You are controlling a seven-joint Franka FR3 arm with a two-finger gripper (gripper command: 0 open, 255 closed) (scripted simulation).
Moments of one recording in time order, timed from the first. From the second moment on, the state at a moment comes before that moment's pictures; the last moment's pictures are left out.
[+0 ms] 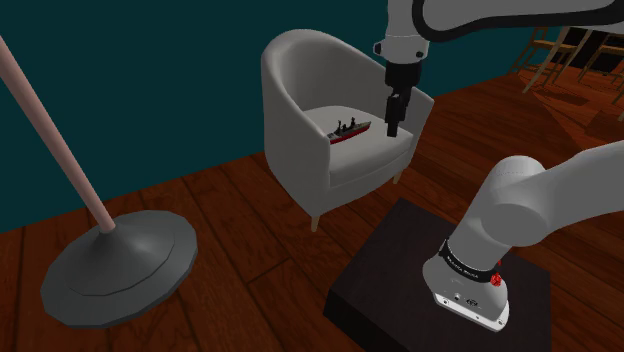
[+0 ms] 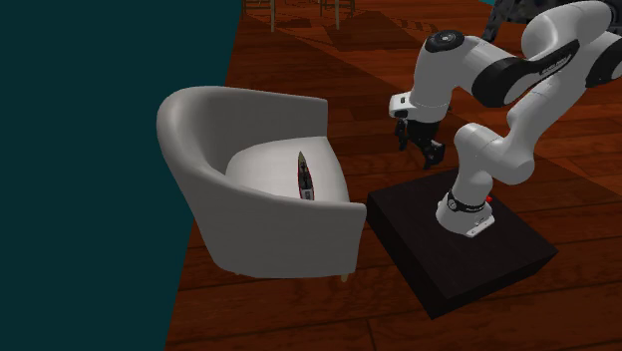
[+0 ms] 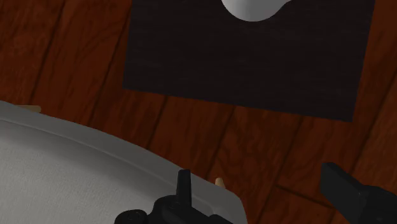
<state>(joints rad) 0.02 -0.74 0.00 -2.45 -0.09 1.56 -0.16</state>
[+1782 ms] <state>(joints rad) 0.12 0.01 -0.56 -2.07 0.08 2.12 -1.40</state>
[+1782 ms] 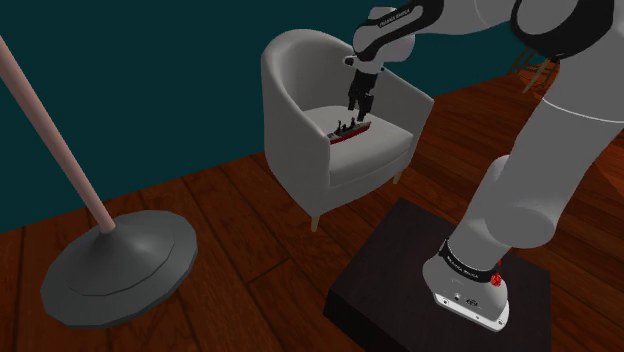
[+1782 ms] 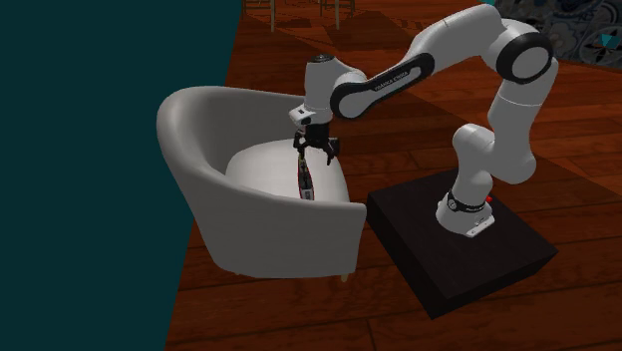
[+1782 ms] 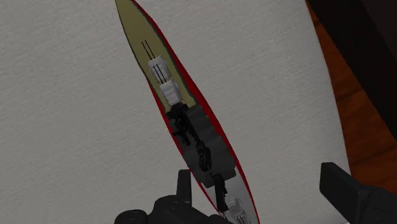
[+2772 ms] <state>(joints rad) 0.09 0.20 -0.55 -2.02 0.24 2.21 -1.60</state>
